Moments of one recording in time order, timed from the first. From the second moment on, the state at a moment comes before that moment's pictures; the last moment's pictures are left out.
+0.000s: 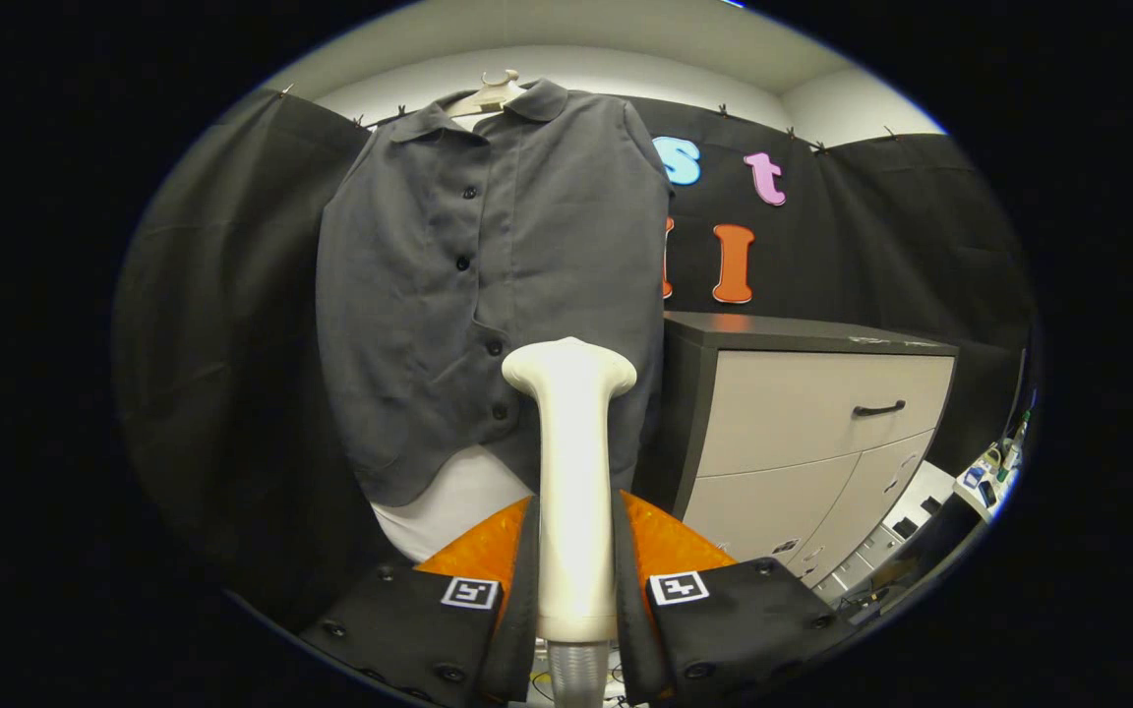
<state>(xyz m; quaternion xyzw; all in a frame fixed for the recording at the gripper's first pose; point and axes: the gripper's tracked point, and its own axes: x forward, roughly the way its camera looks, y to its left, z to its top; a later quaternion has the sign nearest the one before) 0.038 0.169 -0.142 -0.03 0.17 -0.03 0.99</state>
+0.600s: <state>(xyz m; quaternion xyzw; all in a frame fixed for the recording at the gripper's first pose) 0.074 0.296 0.034 -0.01 0.00 0.07 1.00</state>
